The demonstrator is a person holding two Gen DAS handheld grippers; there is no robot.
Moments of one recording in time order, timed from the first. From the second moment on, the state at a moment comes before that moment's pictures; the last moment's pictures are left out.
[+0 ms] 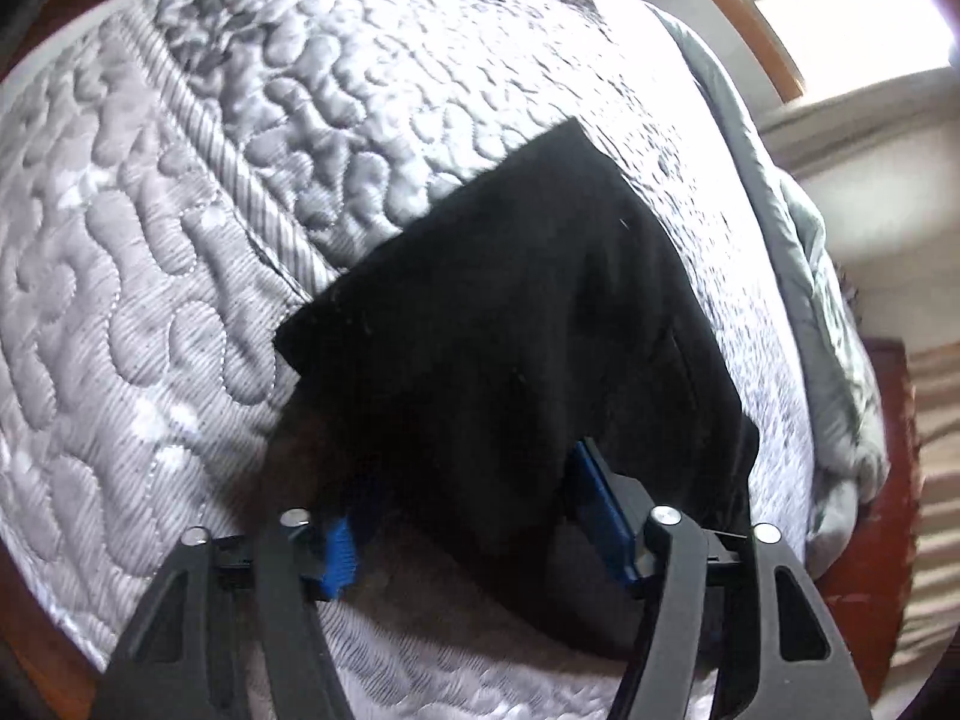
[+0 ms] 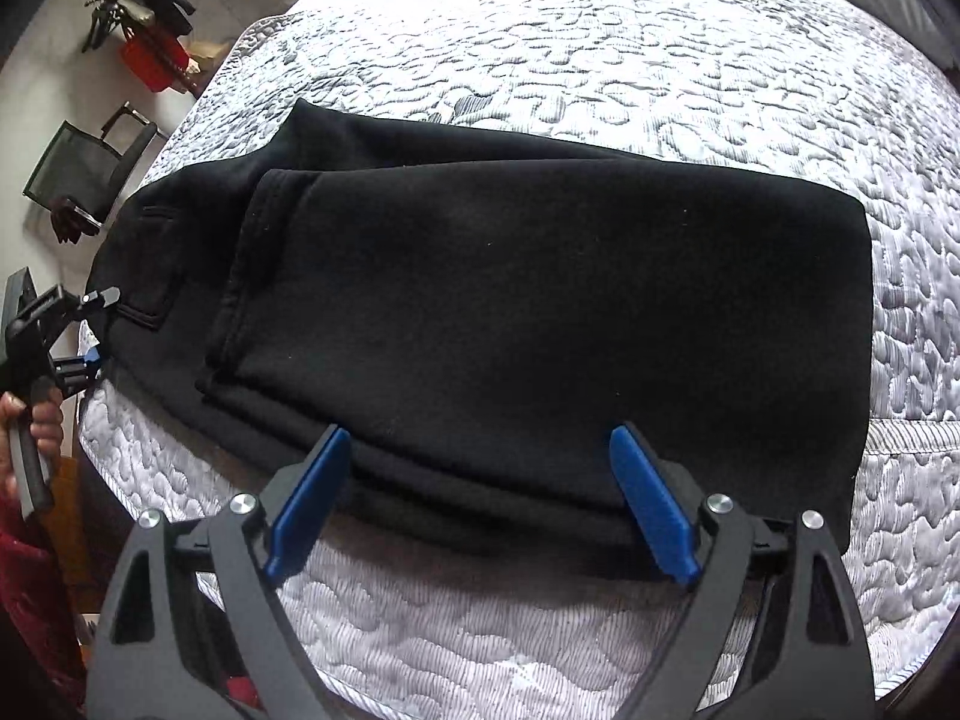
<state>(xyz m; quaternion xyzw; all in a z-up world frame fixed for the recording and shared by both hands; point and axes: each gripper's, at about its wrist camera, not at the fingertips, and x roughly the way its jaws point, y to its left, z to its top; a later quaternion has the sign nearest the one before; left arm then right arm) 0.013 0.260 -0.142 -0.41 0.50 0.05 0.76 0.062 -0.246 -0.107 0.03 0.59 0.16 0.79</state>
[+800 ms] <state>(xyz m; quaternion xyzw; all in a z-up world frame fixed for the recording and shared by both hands) 0.019 0.144 -0.036 -0.19 0.37 -0.02 0.91 0.056 -0.281 -0.074 0.08 0.55 0.15 0.82</state>
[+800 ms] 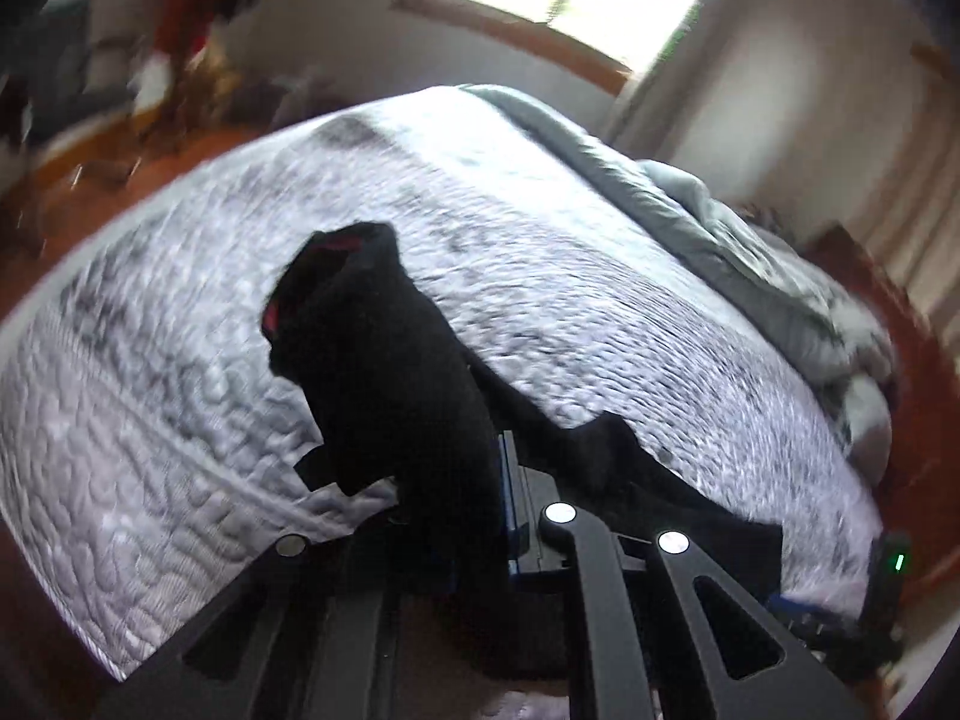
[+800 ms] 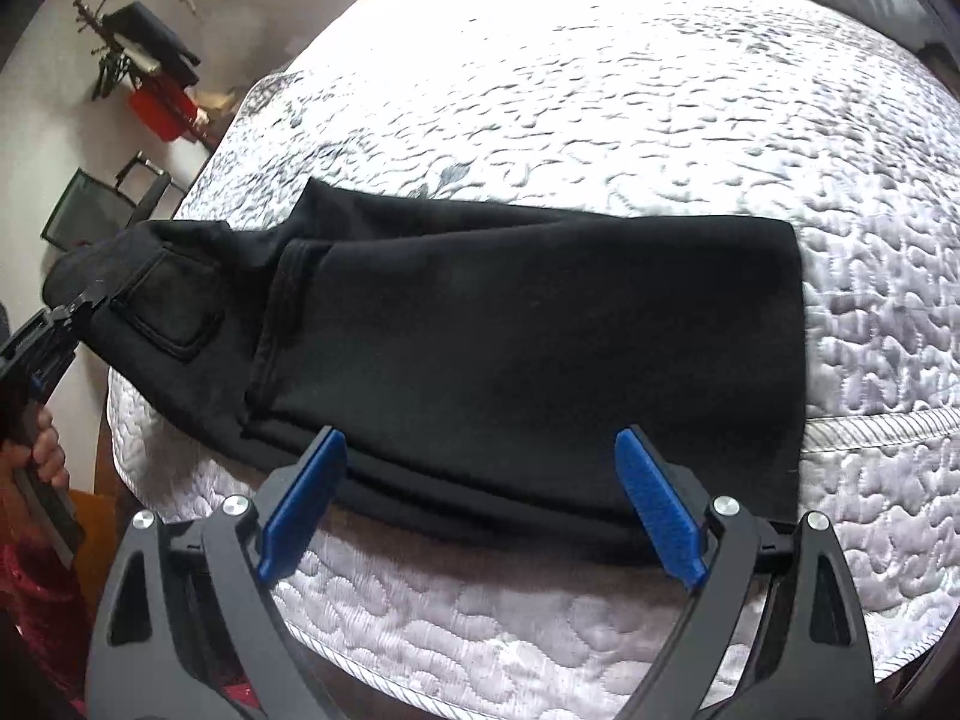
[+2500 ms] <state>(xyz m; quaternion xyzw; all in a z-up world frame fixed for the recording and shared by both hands) 0.015 0.062 -0.098 -0.14 0.50 -0.11 0.85 0.060 -0.290 -0.072 0.09 0.56 0.15 0.81</state>
